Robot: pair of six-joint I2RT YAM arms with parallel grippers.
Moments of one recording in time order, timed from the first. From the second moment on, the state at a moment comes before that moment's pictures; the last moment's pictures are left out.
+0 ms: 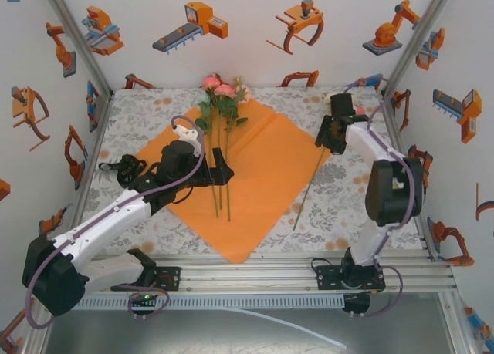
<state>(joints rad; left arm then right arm) -0.69 1.12 0.81 -0.22 -0.03 -0.54 0.12 1.82 1.36 -0.59 0.07 0.42</state>
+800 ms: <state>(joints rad) -0.69 1.12 0.80 -0.22 -0.03 -0.53 -0.08 1.53 1.41 -0.50 -0.34 0.59</state>
